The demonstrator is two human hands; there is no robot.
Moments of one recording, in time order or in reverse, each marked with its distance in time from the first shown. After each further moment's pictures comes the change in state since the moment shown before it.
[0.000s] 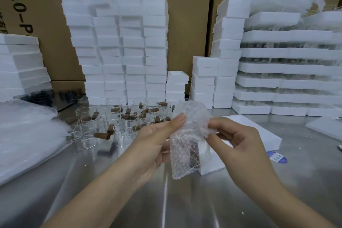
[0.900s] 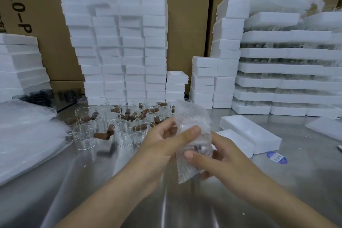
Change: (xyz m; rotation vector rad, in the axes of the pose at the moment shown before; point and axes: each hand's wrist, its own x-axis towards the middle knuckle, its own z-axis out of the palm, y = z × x) left_hand -0.002 -0.014 0.011 -0.044 0.013 0.107; right_hand -0.004 0.008 0.005 0.079 -0.410 0.198
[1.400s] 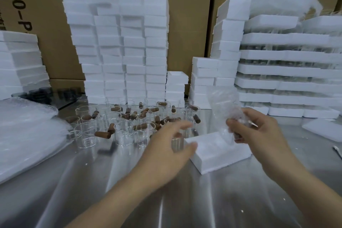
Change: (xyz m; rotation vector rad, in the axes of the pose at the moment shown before) left_hand 0.000 -0.009 -0.009 0.841 0.074 0.254; right_hand 0.015 -0.001 -0.061 -0.079 0.540 -0.029
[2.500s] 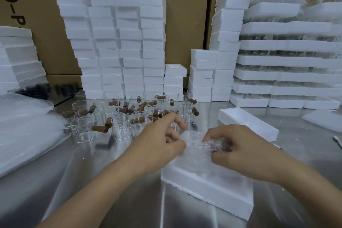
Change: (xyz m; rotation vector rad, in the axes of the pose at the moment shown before) left_hand 0.006 -0.005 -0.015 -0.094 -0.192 -0.066; right_hand -0.022 -0.015 0.006 -0.541 -0.626 -0.083
